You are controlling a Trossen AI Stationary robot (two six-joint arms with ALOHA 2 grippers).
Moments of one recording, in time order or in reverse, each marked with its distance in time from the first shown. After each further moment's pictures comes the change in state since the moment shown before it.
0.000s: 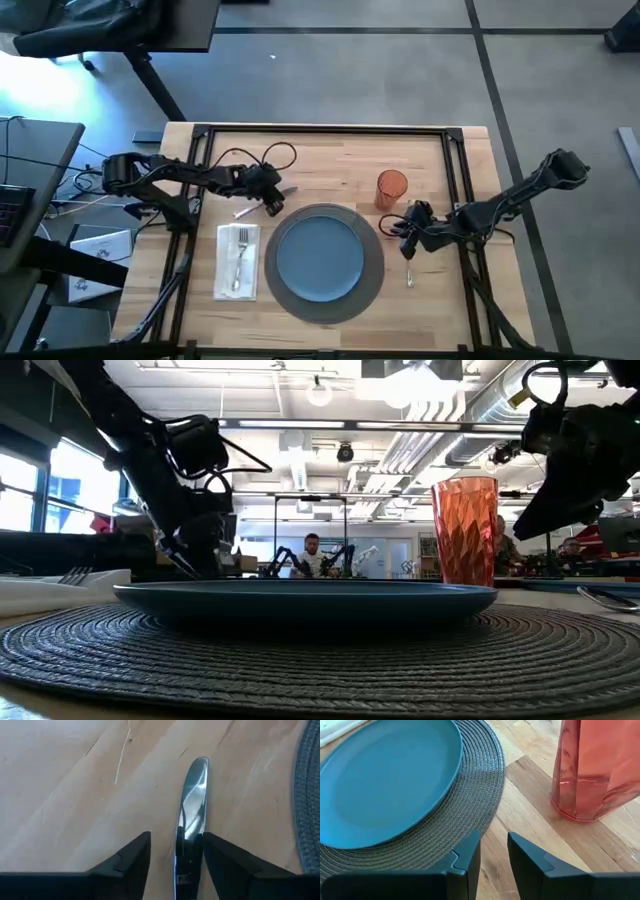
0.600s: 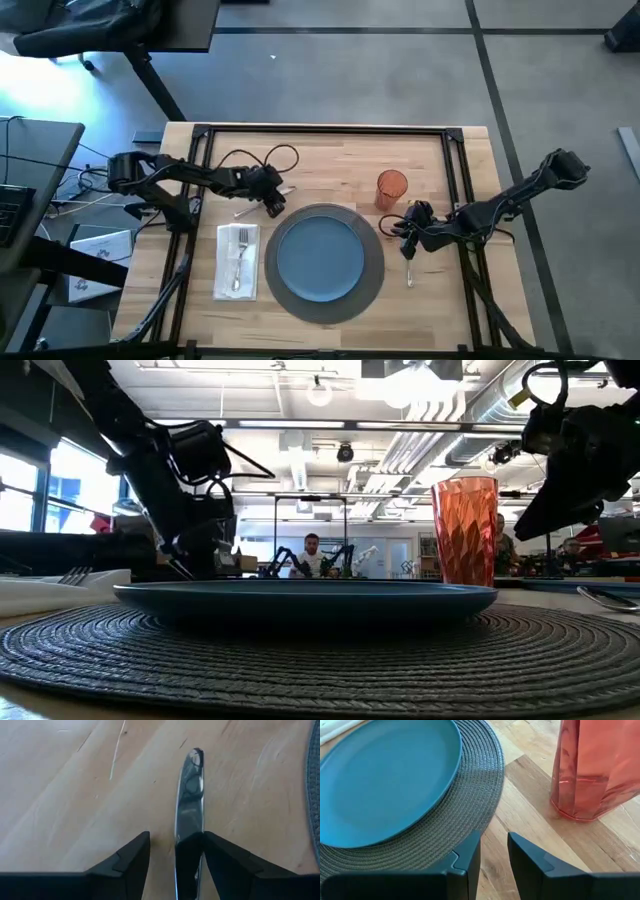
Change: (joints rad) left arm -0.008 0.056 0.003 0.010 -0.014 0.017; right arm 0.000 0.000 0.000 -0.002 0.000 0.000
